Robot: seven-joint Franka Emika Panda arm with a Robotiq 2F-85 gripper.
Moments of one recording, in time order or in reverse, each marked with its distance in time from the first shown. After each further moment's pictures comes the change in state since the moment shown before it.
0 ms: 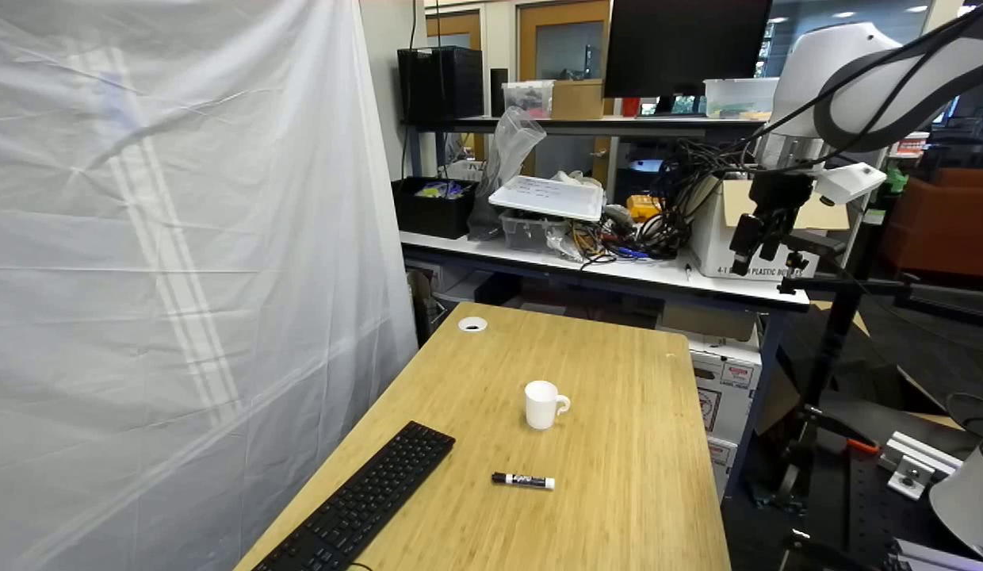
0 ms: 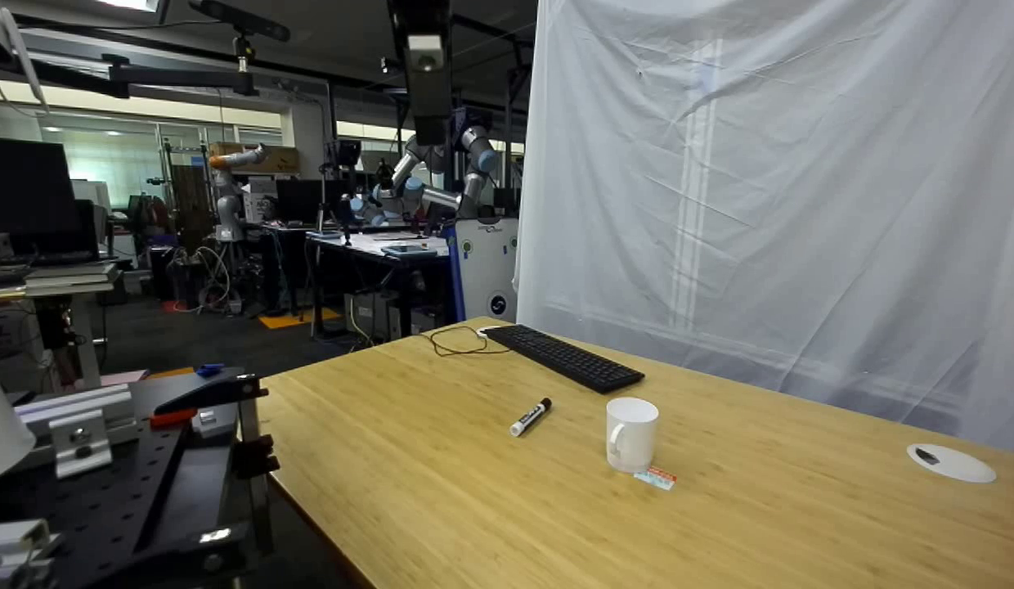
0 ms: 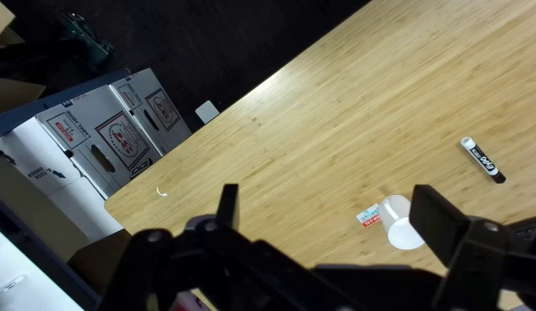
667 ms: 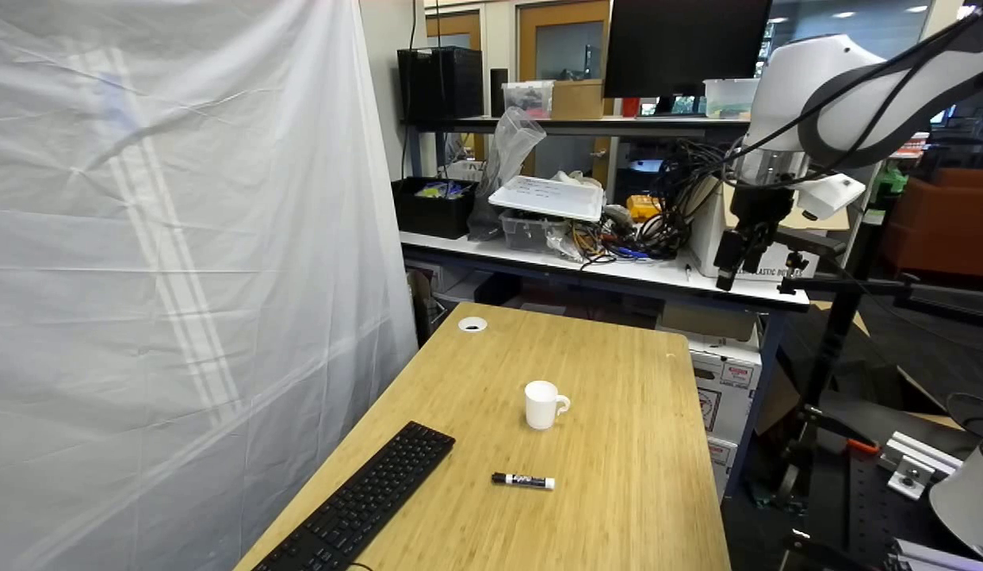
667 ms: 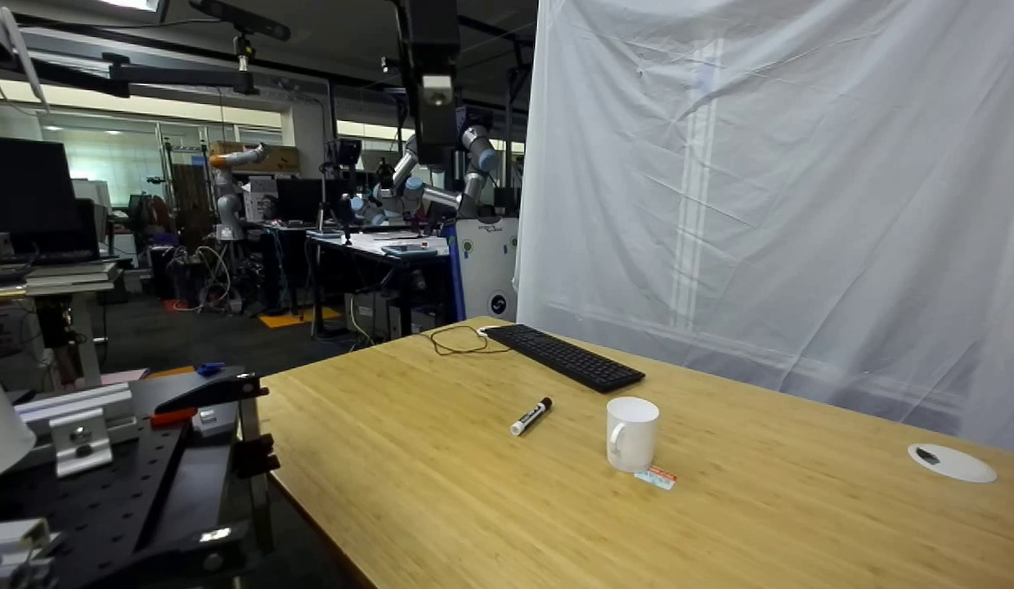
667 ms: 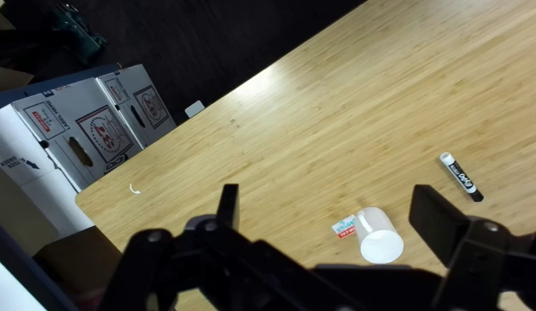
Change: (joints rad) arm 0.058 0.055 0.061 0.001 0.023 0.031 0.034
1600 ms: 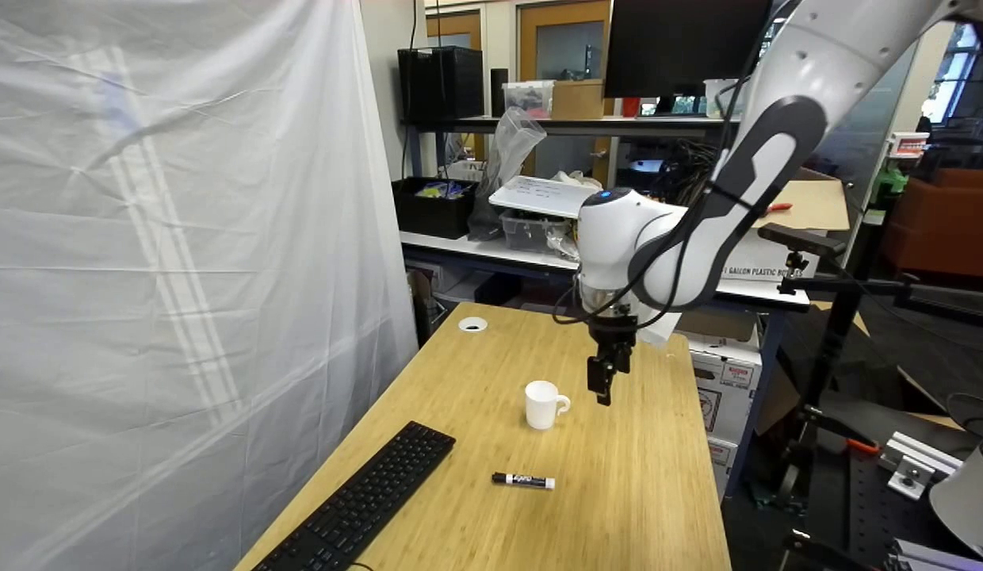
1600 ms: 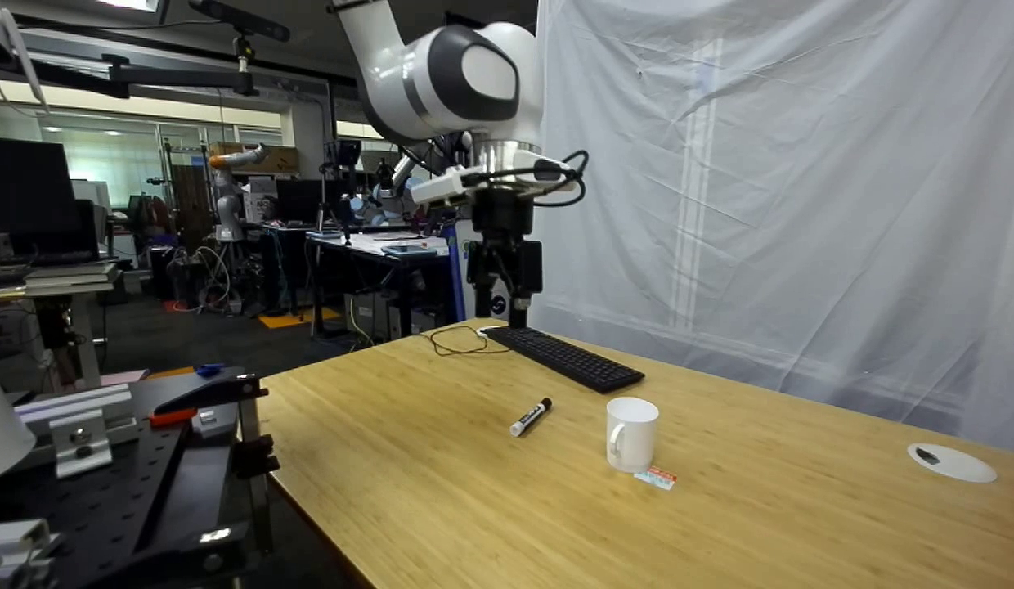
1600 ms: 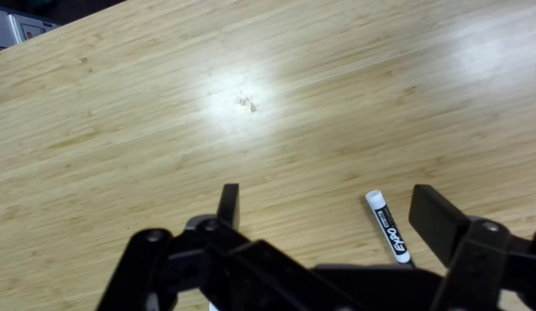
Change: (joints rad) arm 0.211 0.869 0.166 0.445 -0.066 0.240 0.175
